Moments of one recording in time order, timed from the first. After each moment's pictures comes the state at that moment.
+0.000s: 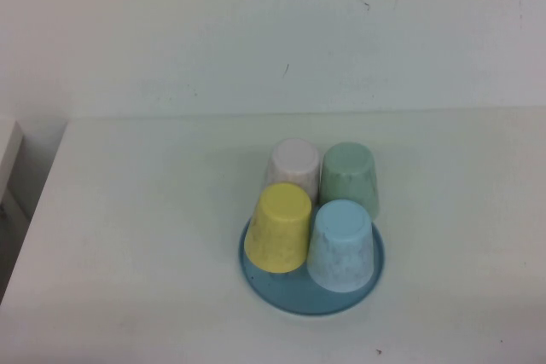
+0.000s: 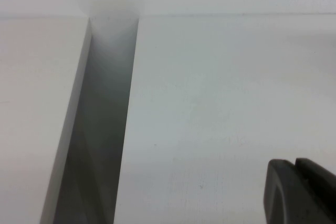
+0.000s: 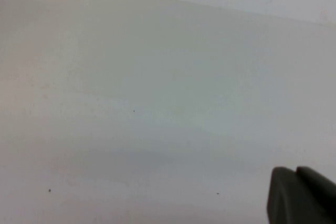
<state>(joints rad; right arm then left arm) -0.07 -0.01 0.03 -0.03 0.43 -0.16 -0.02 -0.01 0.02 -0.04 0.37 -0.05</state>
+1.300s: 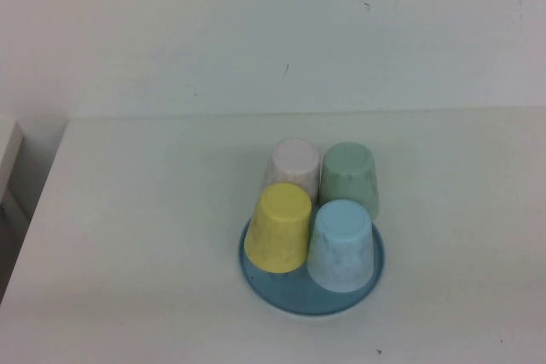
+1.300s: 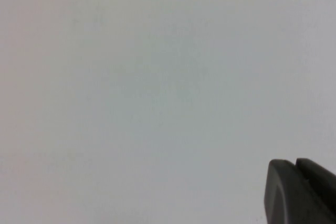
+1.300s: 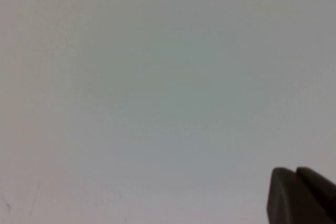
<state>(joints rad) -0.07 -0.01 0.03 -0.03 -0.42 -0.19 -0.02 -0.01 0.03 -0.04 -0.25 -0.05</state>
